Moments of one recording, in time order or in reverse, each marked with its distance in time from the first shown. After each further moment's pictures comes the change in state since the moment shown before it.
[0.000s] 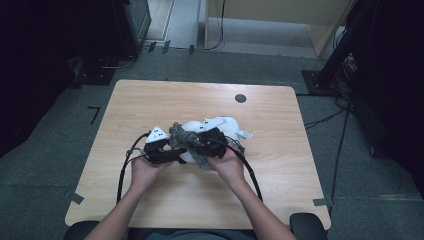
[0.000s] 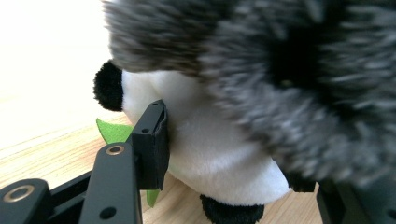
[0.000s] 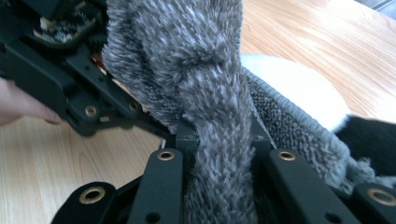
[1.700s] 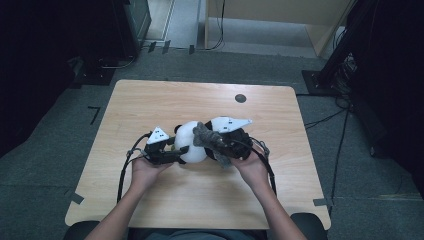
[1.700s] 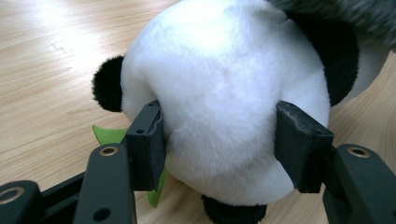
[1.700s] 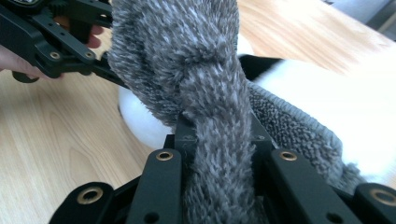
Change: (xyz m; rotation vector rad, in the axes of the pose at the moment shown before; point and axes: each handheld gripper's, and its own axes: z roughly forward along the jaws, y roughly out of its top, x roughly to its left) left arm -0.002 -0.001 0.001 0.005 0.007 0.026; right arm -0.020 -0.019 -0.060 0.048 -0.124 0.013
